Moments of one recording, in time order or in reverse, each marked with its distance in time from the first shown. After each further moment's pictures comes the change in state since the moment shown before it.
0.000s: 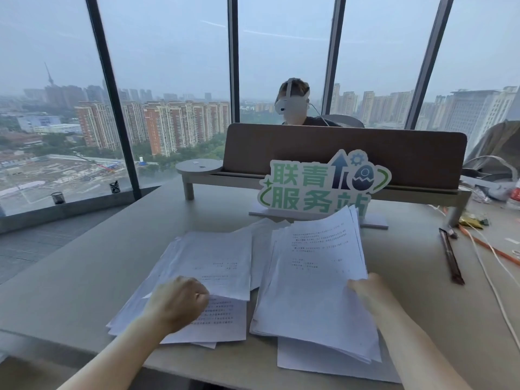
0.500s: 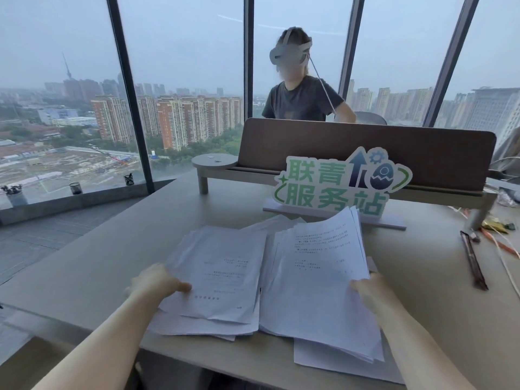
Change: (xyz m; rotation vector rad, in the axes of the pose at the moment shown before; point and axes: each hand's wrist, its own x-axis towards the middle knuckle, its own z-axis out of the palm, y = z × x) left_hand 0.022 -0.076 -0.007 -0.224 -0.226 -0.786; right_hand -0.001 -0.005 0.029 0.026 -0.035 -0.027
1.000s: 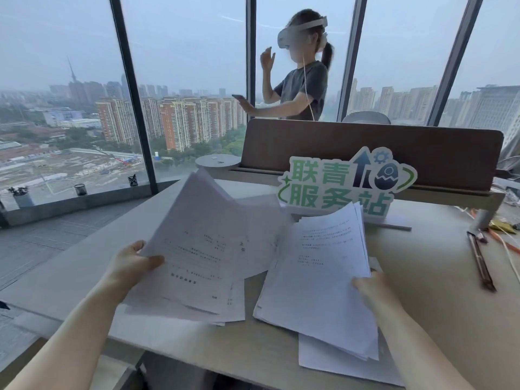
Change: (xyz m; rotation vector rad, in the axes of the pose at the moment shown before) left_hand -0.036 -0.025 -0.058 -0.849 0.084 0.289; right_hand 0.005 0.000 0.011 0.022 0.044 -0.033
